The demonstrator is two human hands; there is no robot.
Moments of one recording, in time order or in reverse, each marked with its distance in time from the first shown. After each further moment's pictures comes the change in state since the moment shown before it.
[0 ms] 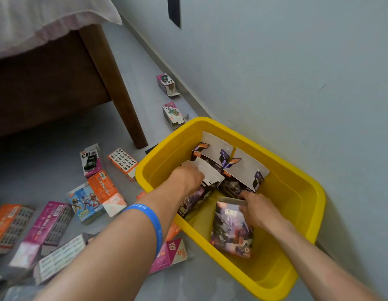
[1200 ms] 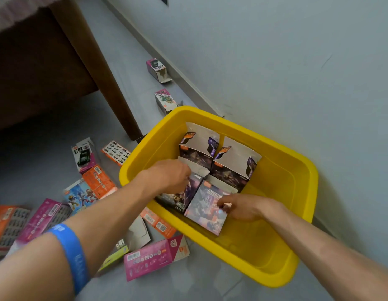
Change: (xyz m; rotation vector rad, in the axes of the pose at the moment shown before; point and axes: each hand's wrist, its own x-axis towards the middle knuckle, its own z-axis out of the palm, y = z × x) left_hand -0.034 -0.026 0.015 -0.132 -0.006 0.051; right_hand 0.007 -0.018 0.010 -0.056 -0.497 -0.272
